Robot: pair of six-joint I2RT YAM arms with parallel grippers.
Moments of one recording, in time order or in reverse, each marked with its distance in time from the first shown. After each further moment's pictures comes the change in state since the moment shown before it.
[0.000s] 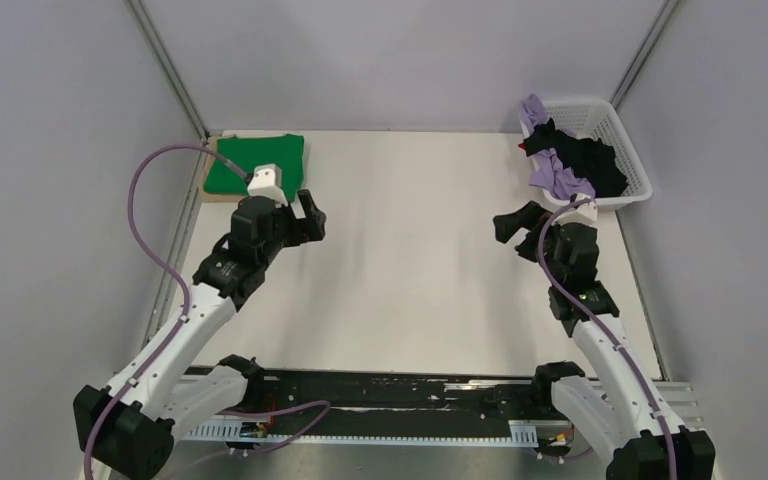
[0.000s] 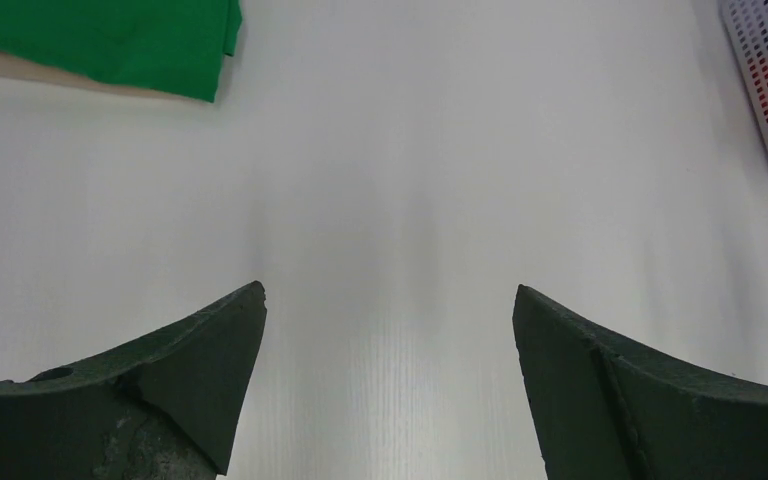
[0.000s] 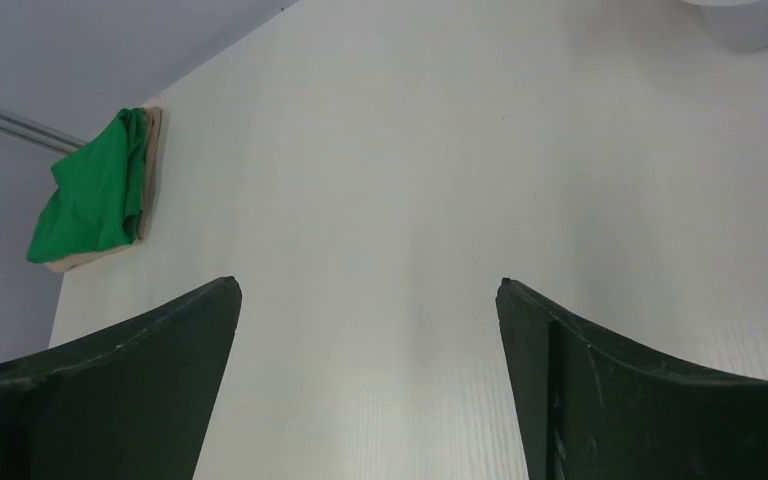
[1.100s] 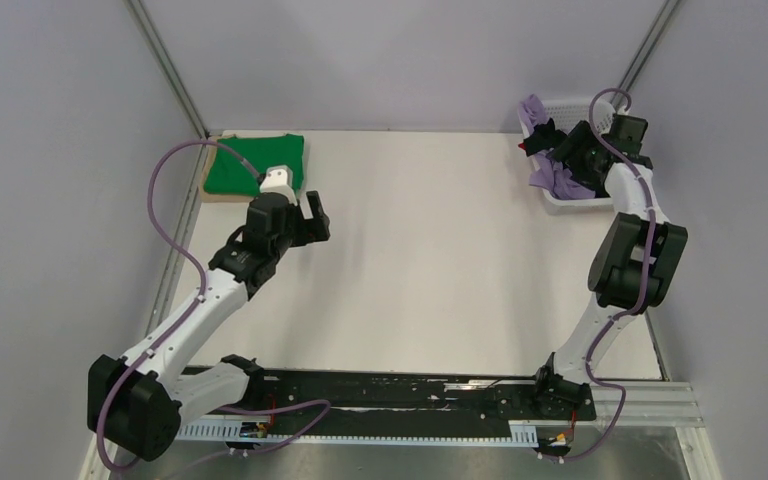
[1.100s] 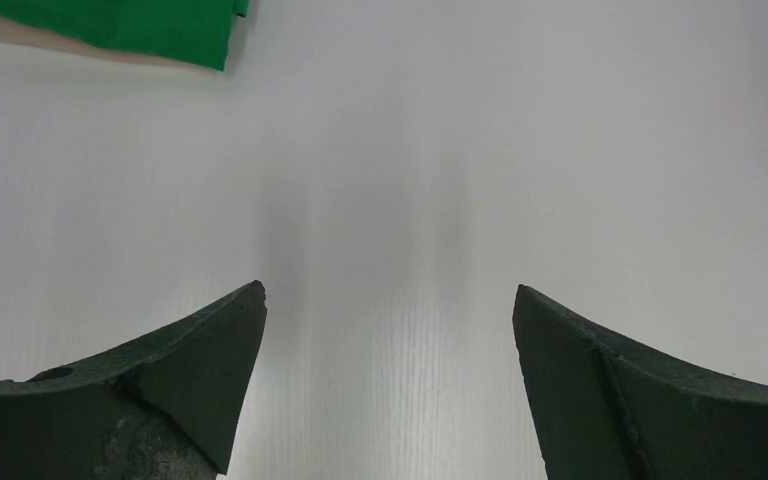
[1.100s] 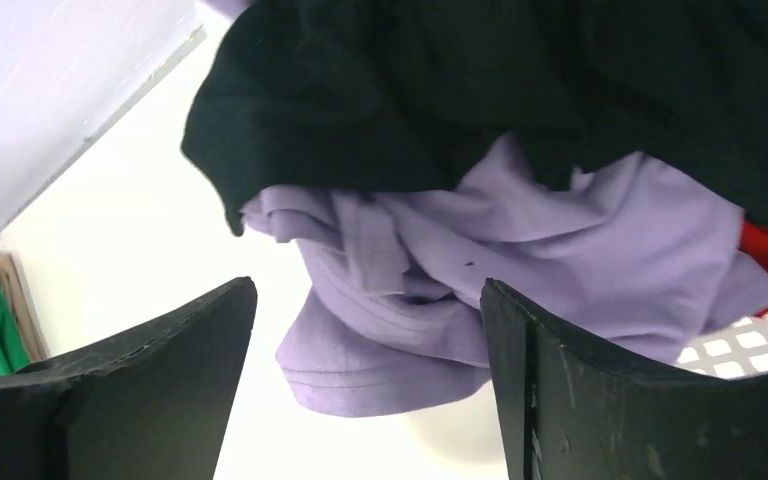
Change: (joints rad) left arm 0.000 0.099 -0.015 0.040 -0.029 0.011; right arm -0.436 1.113 1.045 -0.340 -0.243 -0.140
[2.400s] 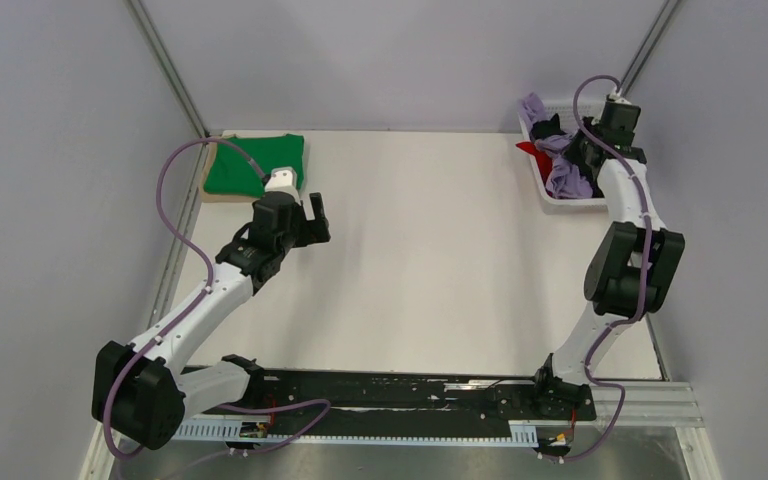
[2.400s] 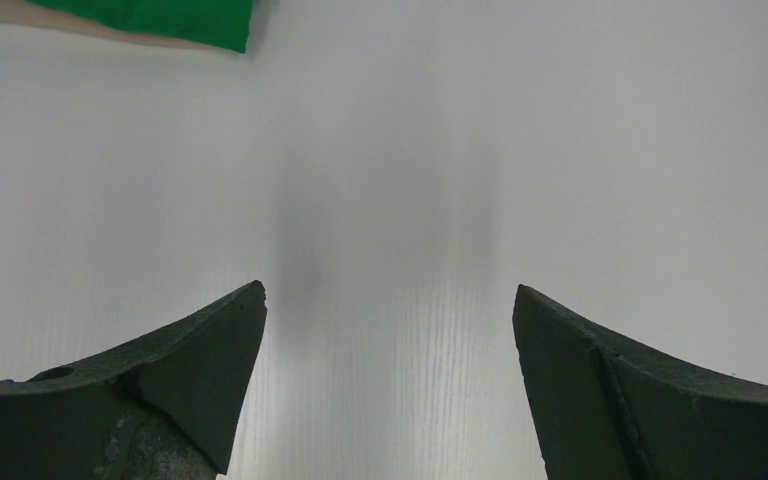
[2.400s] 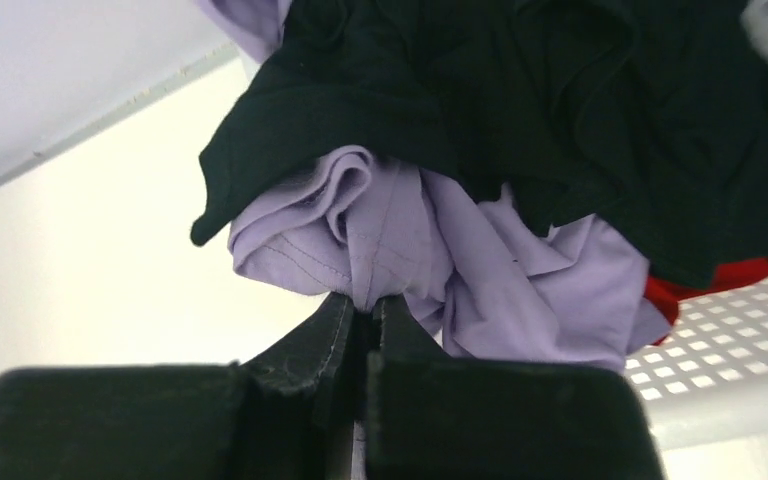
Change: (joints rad) left arm 0.000 0.062 0.002 0.000 -0.034 0.022; right arm 0.070 -0.042 0.024 0.013 0.118 -0.150
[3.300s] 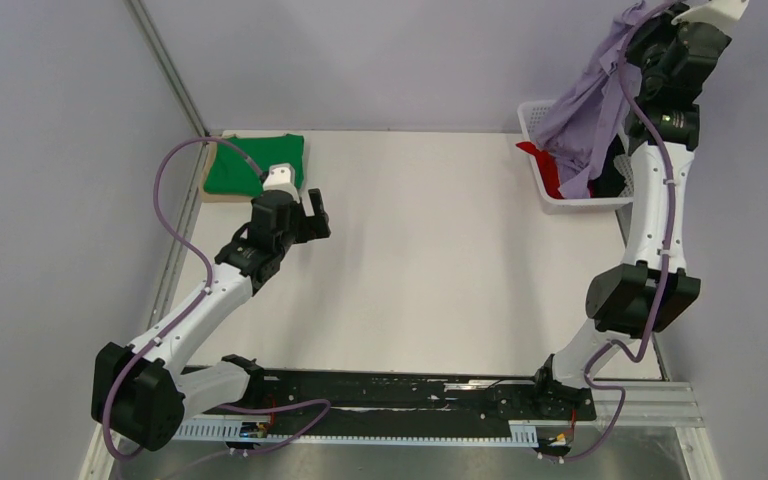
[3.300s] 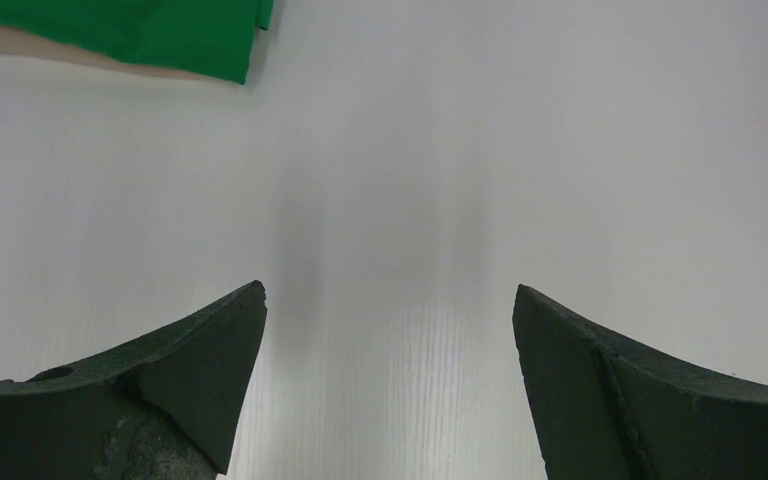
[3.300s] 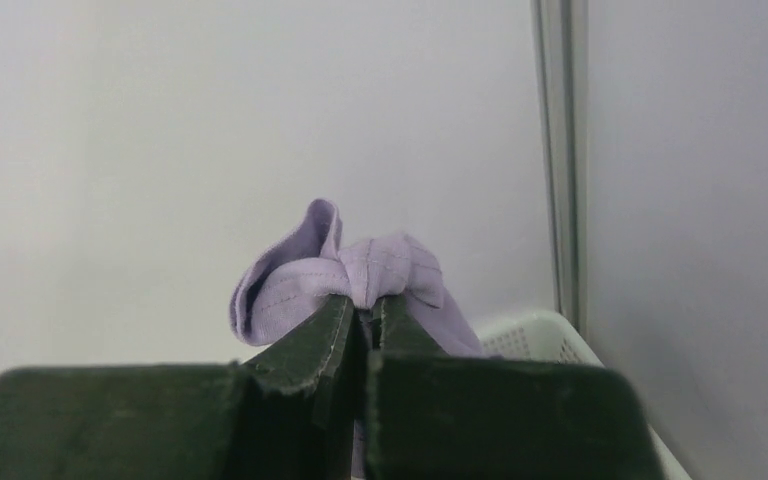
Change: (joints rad) left arm 0.000 -0.006 0.000 0.045 -0.011 0.000; right arm -0.002 -0.146 0.428 0.204 0.187 -0.013
